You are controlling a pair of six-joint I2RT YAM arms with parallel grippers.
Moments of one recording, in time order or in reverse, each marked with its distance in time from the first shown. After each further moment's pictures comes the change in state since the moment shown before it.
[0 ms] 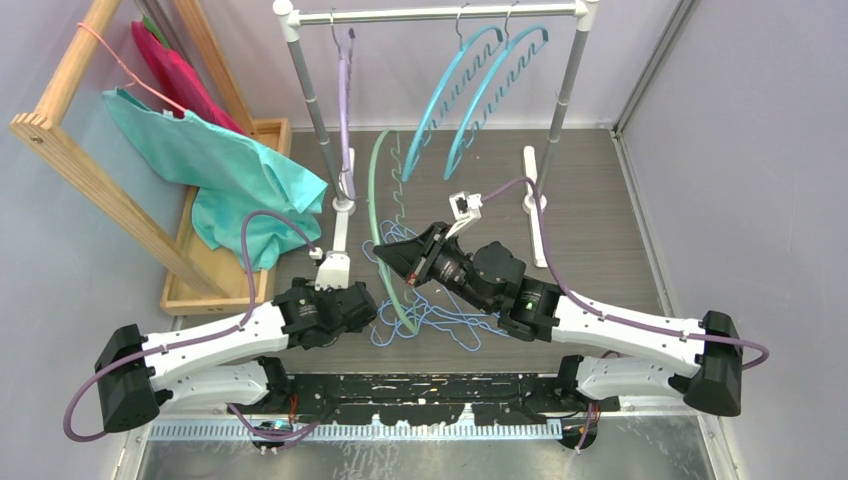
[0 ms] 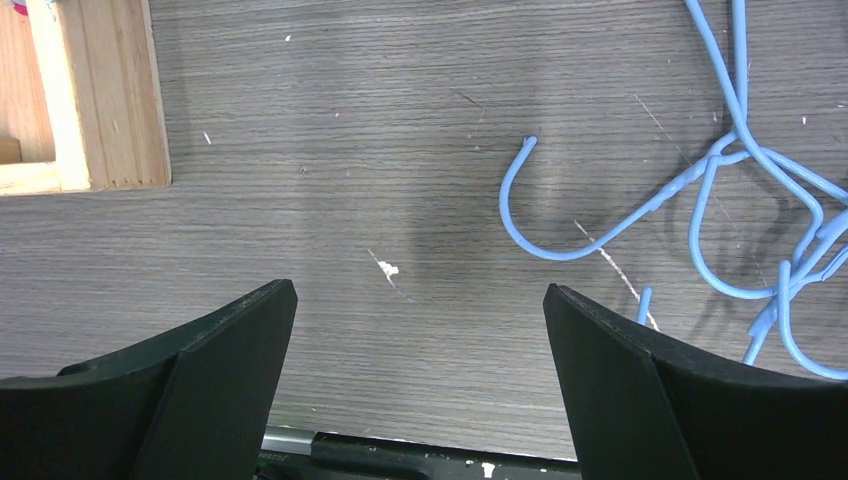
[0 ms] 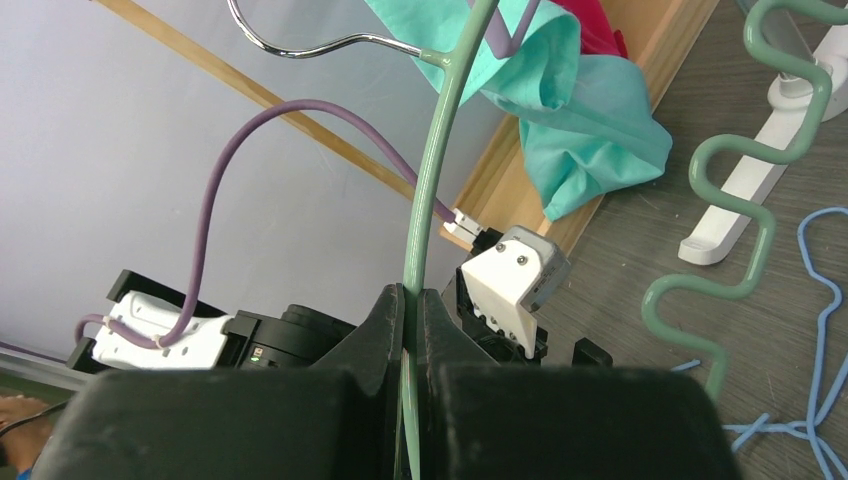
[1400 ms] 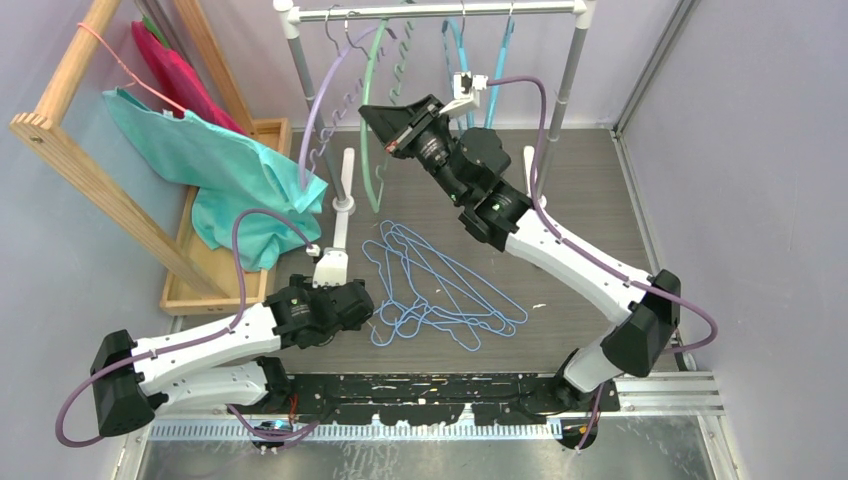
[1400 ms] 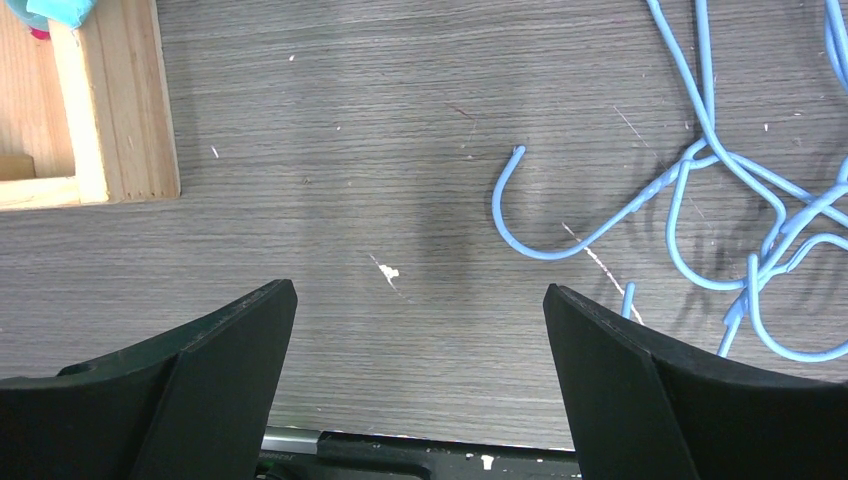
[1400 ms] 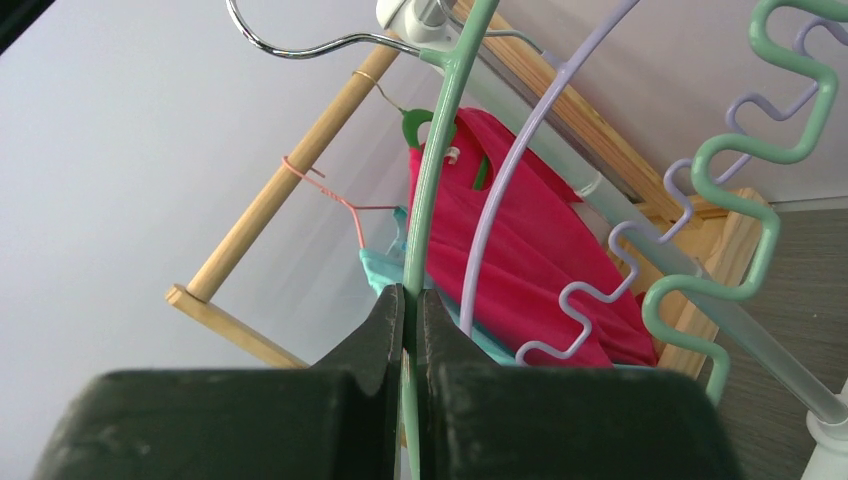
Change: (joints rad) left arm 0.000 -0.042 0.027 -0.019 -0.002 0.031; right arm -0.318 0.418 0.624 0.045 -0.114 0.017
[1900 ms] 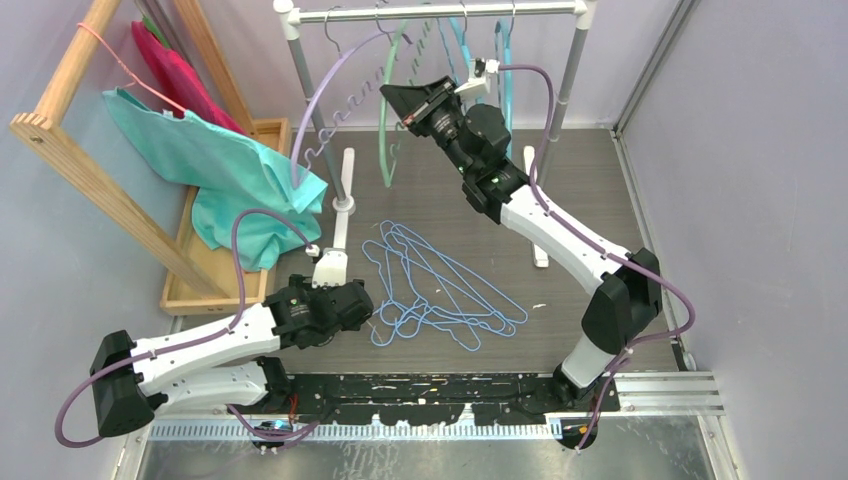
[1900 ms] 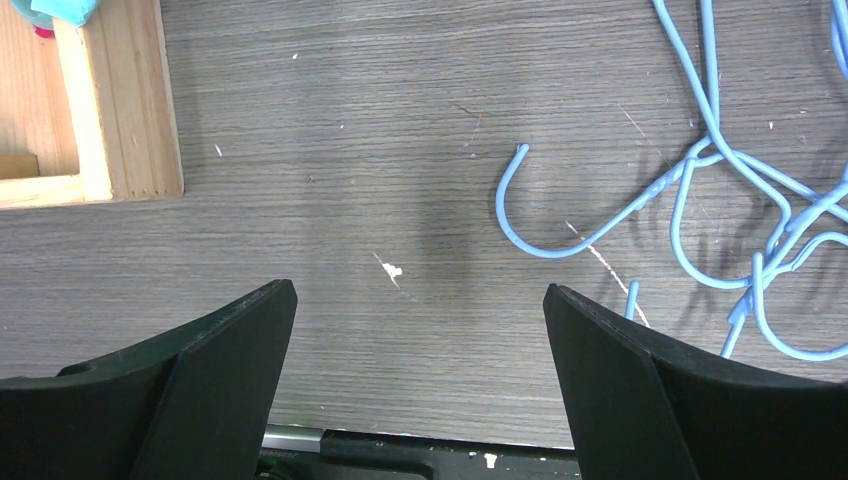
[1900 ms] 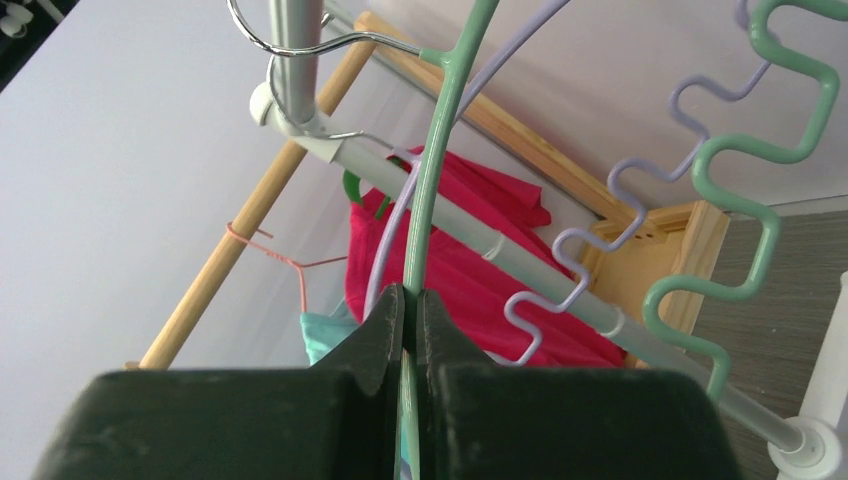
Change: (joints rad) left arm 0.000 -0.003 0.000 -0.008 0.000 0.000; right arm -0.174 0.138 0.048 0.051 -0.104 0.135
